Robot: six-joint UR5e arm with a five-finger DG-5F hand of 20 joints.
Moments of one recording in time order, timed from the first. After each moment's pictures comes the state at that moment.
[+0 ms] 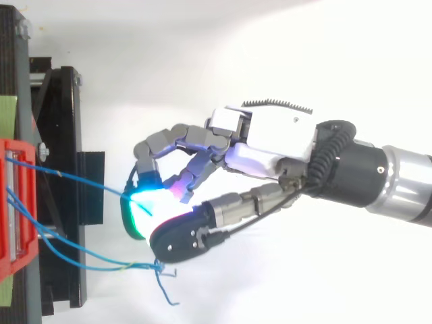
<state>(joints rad) 0.21 -2.31 -1.35 -2.63 -1.15 0.18</state>
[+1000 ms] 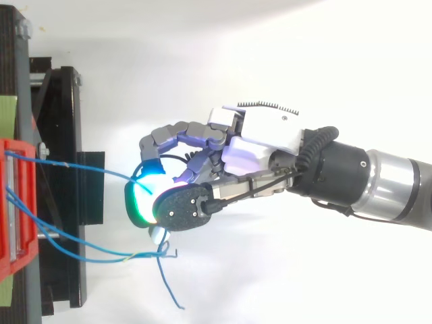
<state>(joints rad) 0.22 -2.34 -1.35 -2.63 -1.14 0.42</state>
